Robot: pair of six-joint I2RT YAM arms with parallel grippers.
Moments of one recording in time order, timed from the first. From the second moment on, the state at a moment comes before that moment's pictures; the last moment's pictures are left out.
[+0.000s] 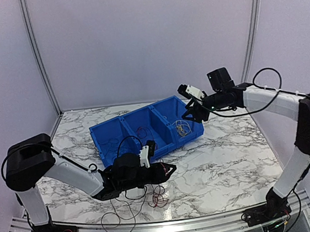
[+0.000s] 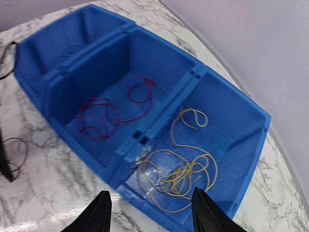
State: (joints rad) left arm -1.15 1.88 0.77 0.81 -0.02 -0.85; right arm 0.44 1.70 1.35 -0.36 -0.43 -0.52
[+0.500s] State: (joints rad) left arm -1.20 2.03 1.33 0.18 -0.20 -0.65; right arm 0.54 1.41 0.93 -0.46 -0.76 -0.60
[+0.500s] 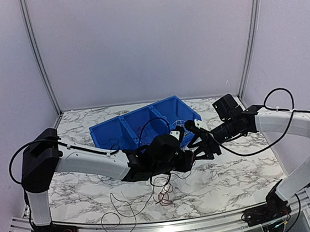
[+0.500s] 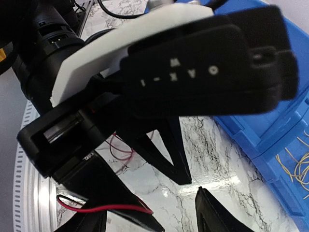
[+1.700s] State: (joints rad) left arm -1.21 1.77 1.03 -0.20 -0.12 -0.69; right arm 0.56 1.78 1.03 -0.47 -0.56 -0.52
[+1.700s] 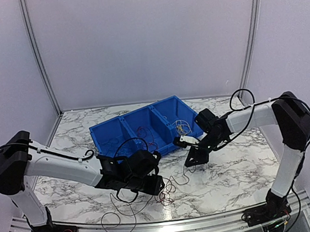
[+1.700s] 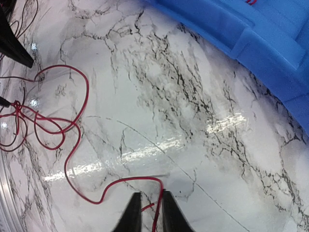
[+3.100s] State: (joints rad) left arm -1.21 1.56 0.93 0.12 -0.17 -0.38; right arm 0.53 1.25 1.13 -0.65 -0.72 -0.69
